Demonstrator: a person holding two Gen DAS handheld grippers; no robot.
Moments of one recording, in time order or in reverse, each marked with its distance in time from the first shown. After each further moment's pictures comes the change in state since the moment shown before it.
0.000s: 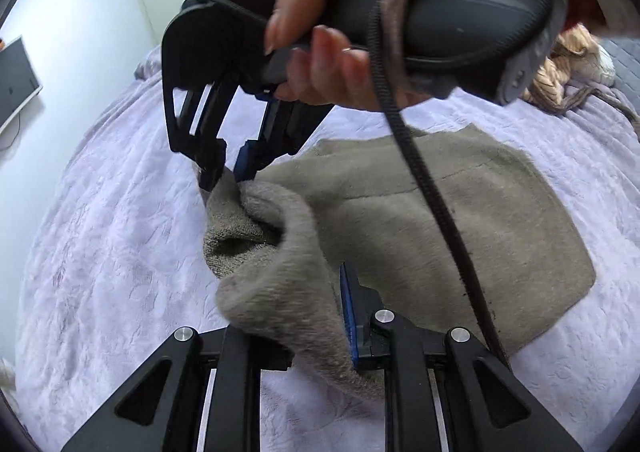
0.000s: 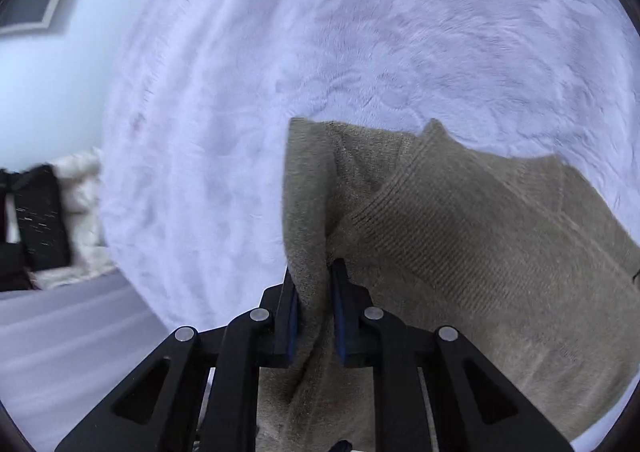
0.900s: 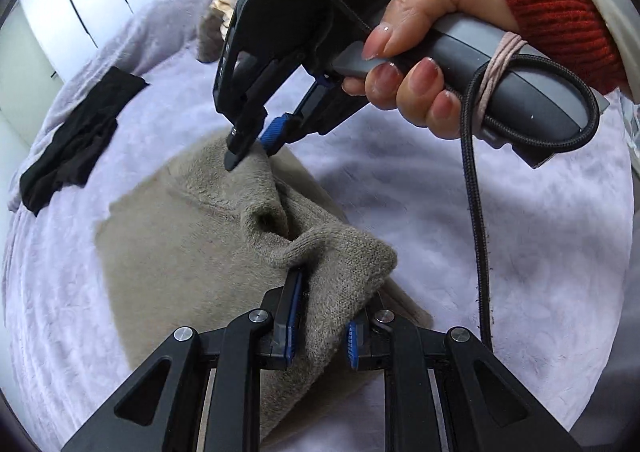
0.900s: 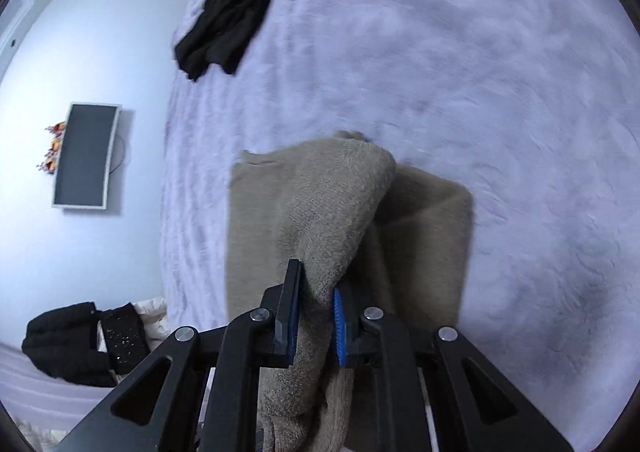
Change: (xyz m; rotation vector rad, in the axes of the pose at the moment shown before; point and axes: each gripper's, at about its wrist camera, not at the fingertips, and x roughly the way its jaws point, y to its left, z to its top) left arm 0.024 -0.254 0.022 0.475 0.096 -0.260; right arm -0.148 -0.322 -0.206 0.419 -0.469 0.195
